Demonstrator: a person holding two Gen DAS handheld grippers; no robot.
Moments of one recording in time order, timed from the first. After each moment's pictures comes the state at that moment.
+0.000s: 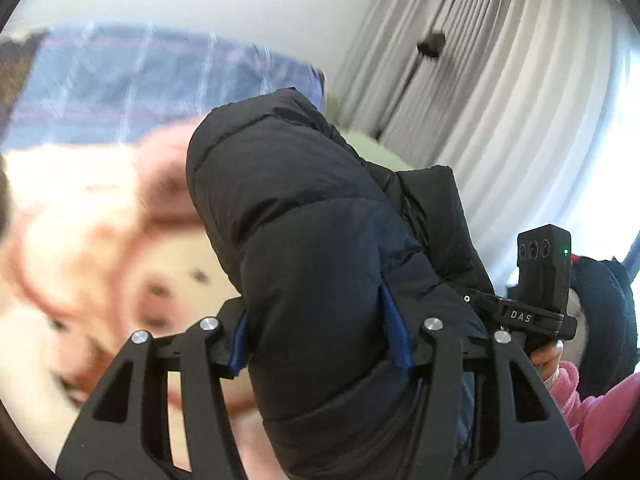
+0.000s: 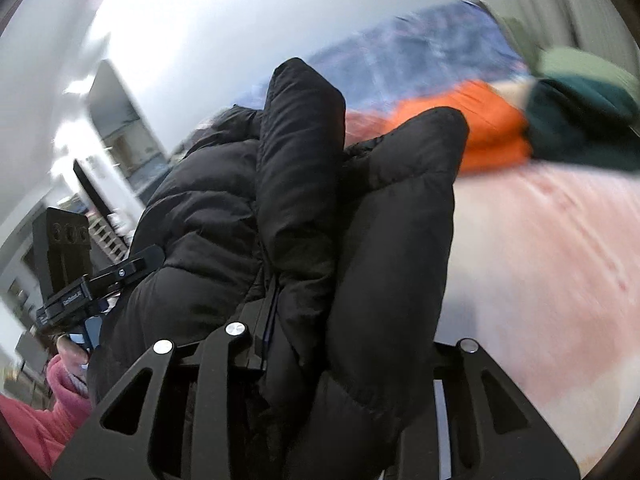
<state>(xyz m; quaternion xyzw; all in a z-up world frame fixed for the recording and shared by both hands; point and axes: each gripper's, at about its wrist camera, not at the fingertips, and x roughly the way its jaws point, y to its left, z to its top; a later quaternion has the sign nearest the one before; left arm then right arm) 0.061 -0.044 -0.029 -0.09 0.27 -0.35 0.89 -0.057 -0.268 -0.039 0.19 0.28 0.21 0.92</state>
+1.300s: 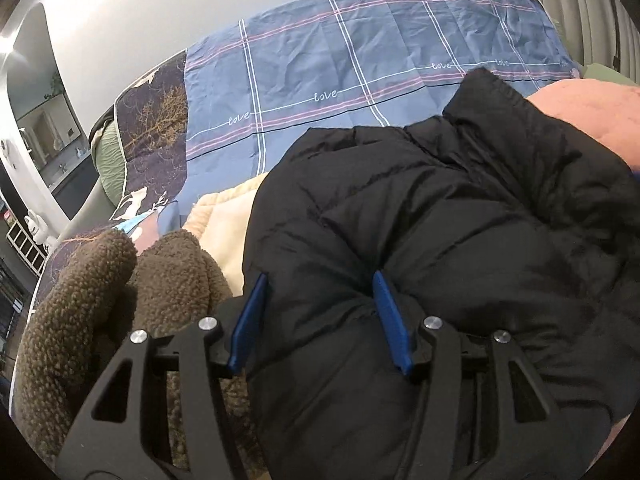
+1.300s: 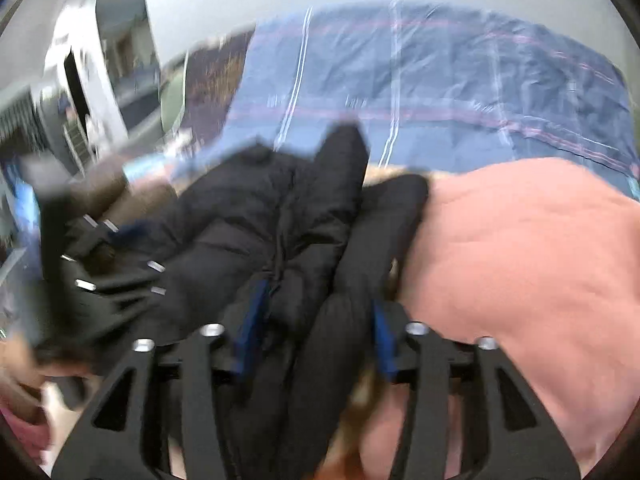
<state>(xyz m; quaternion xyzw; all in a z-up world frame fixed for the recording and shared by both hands) 0.390 0.109 -0.130 0.14 0.34 0.02 0.93 0.301 -0.027 -0.050 0.03 0.30 0.18 0.94</state>
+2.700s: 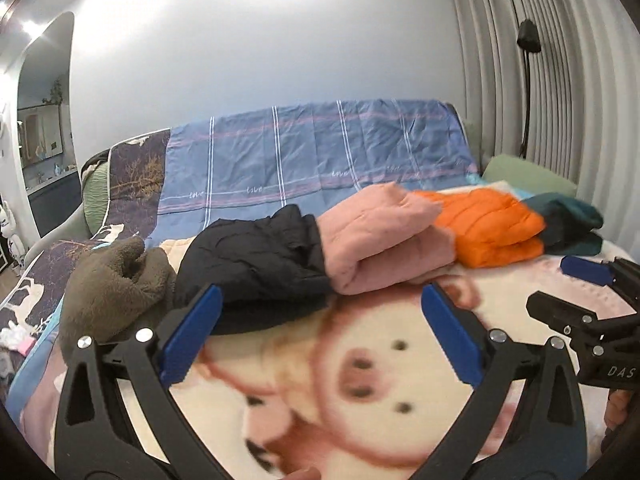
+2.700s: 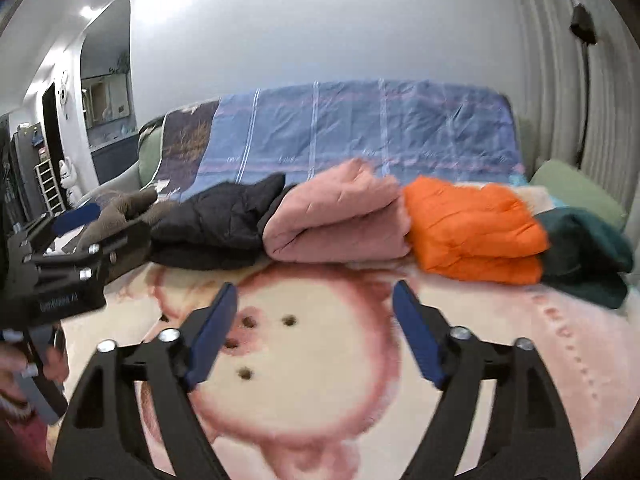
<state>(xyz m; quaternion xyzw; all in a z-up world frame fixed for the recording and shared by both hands) 0.068 -0.034 -0.015 0.05 0.19 -0.08 0.98 -0.012 -0.164 0.000 0.01 0.22 0.07 0.97</state>
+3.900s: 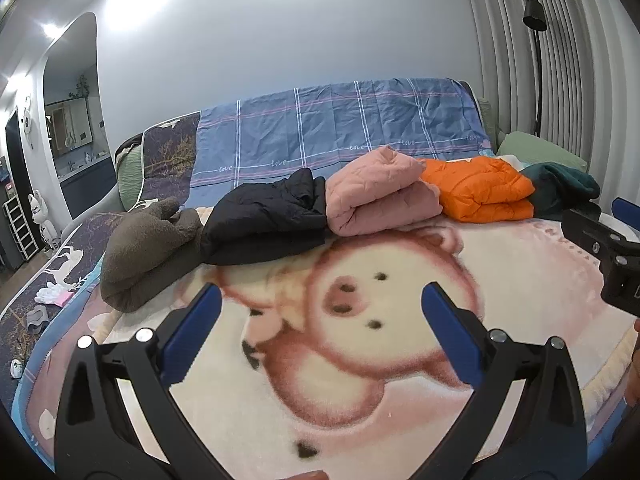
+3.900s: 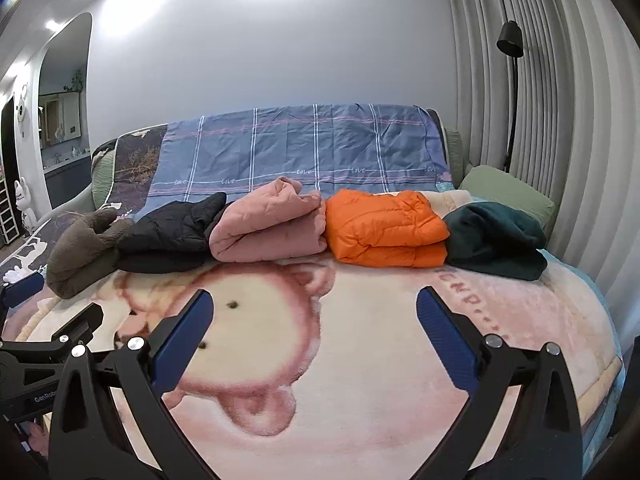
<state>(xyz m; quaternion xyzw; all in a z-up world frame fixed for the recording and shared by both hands) -0.027 -0.061 -0.037 0.07 0.22 -0.02 0.97 -0.089 -0.193 -0.001 0.03 0.21 -0.03 0.98</state>
